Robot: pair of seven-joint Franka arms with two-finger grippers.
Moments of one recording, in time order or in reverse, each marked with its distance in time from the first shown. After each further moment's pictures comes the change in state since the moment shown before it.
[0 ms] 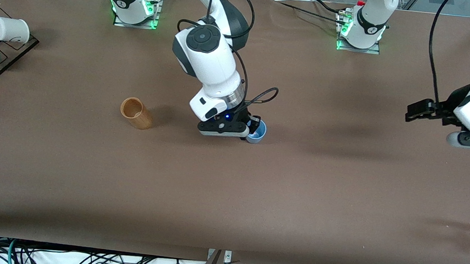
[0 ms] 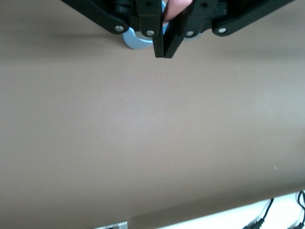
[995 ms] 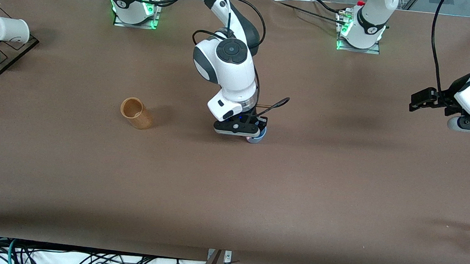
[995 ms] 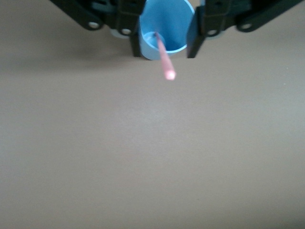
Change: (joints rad) left arm 0.013 -0.130 0.016 -0.240 0.000 0.133 0.069; right arm 0.049 0.058 -0.009 -0.018 -0.105 -0.039 0.120
